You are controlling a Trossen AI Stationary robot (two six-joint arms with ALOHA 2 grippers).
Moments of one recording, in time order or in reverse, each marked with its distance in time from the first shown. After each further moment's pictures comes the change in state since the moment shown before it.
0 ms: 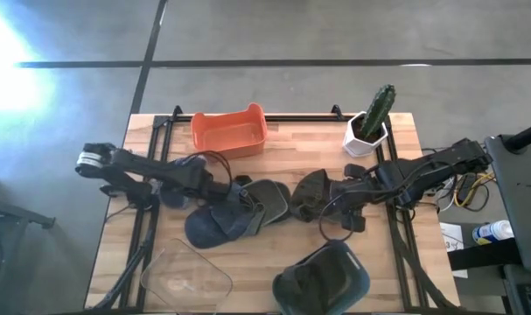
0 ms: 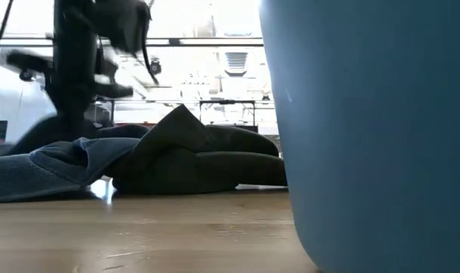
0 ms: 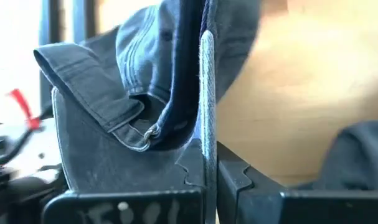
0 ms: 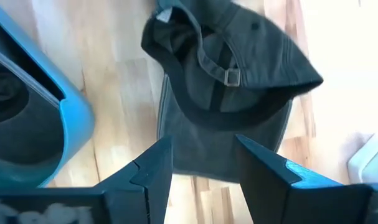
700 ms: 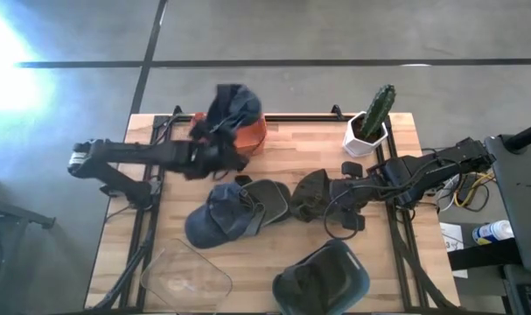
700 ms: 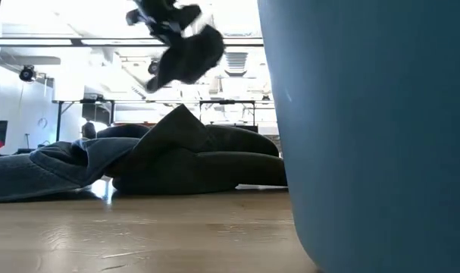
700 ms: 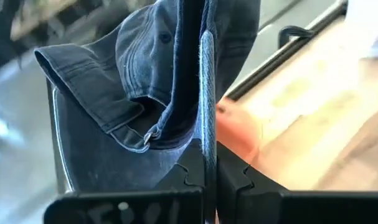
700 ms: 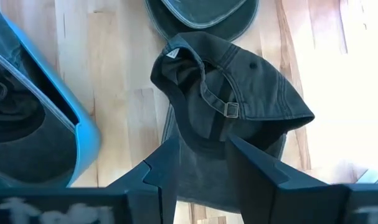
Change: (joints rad) left arm 0.136 -0.065 0.309 0.635 -0.543 1.271; right arm 0.000 -0.038 0.002 0.081 0.030 -0.059
